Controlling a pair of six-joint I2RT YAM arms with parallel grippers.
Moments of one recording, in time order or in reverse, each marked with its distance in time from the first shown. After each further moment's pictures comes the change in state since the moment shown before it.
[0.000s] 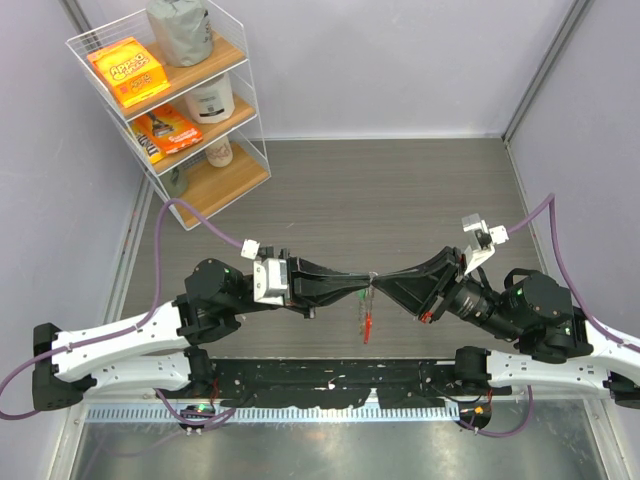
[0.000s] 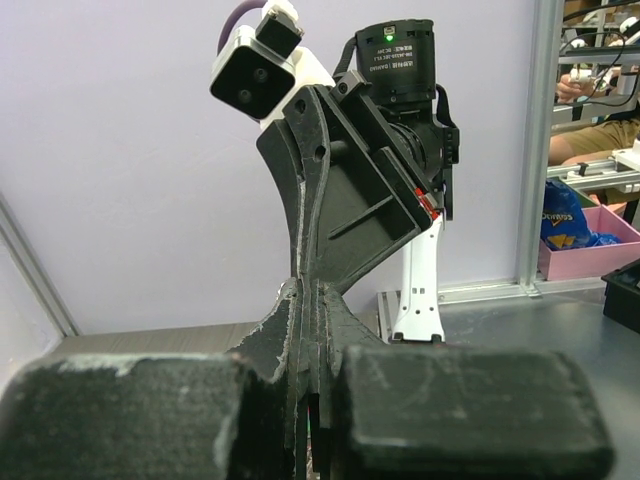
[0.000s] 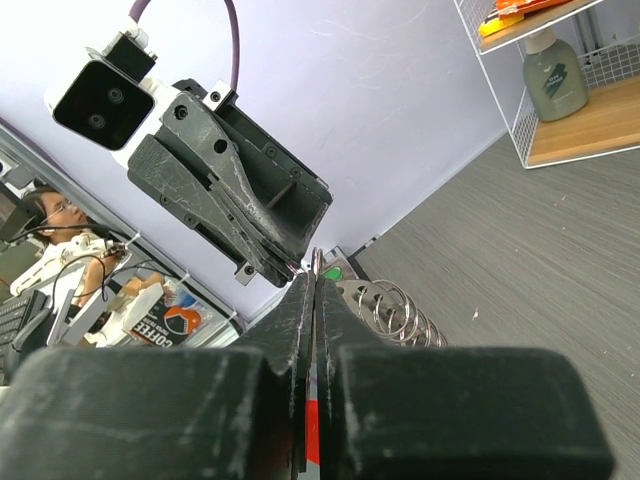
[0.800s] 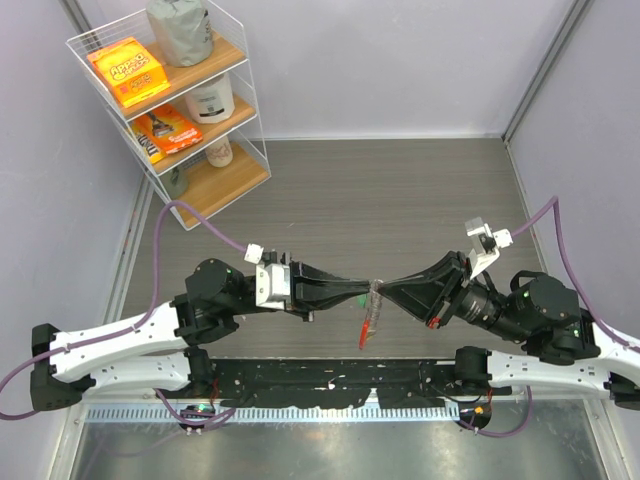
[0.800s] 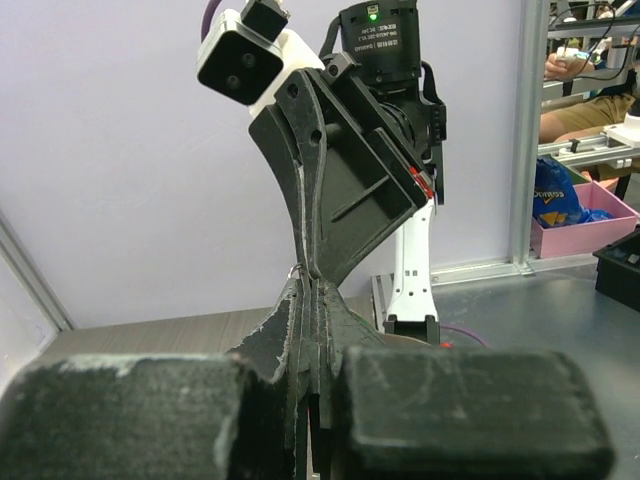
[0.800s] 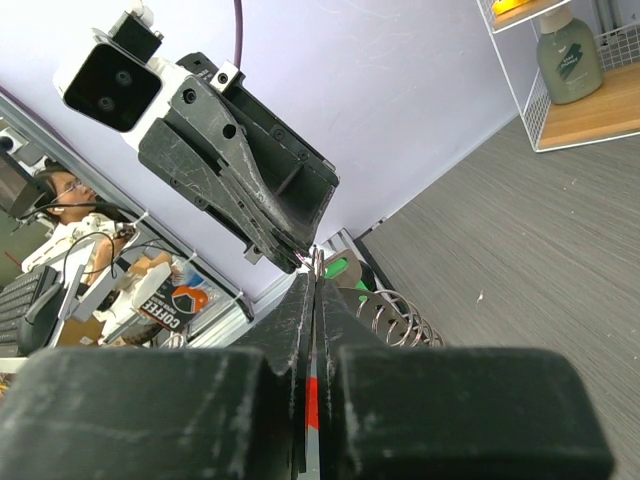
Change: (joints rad) left arm -0.001 -0.010 0.005 -0.055 0.024 0.030; right arm 0.000 -0.031 0.000 -0.058 -0.041 0.008
